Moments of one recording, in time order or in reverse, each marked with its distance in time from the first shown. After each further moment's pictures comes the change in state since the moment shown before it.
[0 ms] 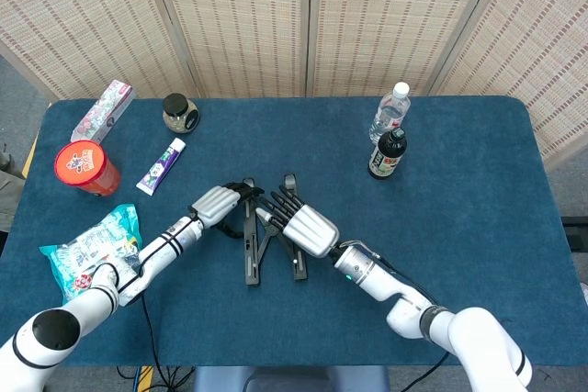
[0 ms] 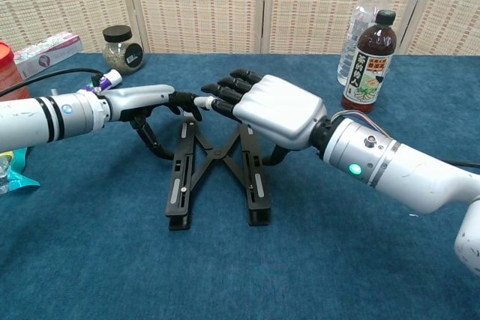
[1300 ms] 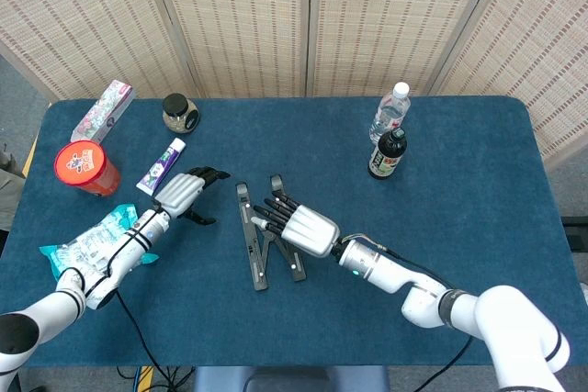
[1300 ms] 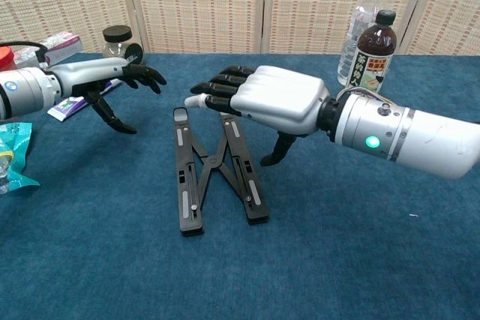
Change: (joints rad) left arm 0.091 0.163 -0.037 -0.136 -0.095 0.057 0.141; right arm 0.084 0.246 -0.048 -0.310 -0.018 -0.115 0.110
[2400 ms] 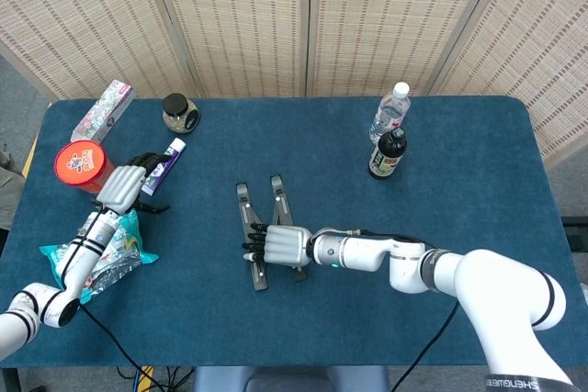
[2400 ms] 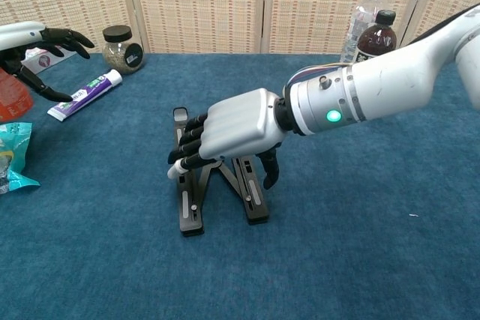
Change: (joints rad) left arm 0.162 0.184 -0.103 -0.203 -0.134 0.061 0.171; right arm 0.358 0.148 -0.118 -0.127 -0.171 -0.388 0.182
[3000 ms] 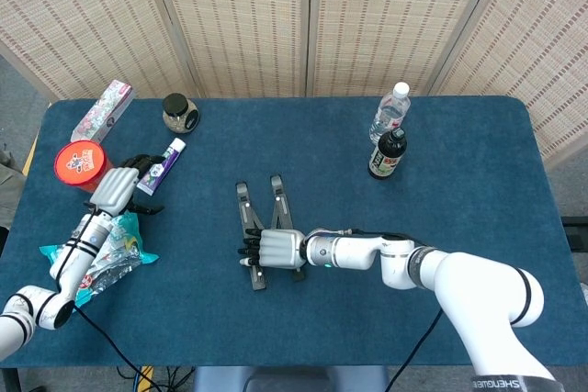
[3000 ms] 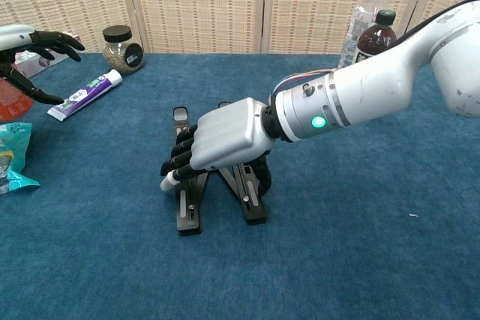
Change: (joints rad) left arm 0.023 -0.004 -0.004 0.031 0.016 -0.002 -0.033; right arm 0.057 -0.053 -0.052 0.073 -0.019 0.014 0.089
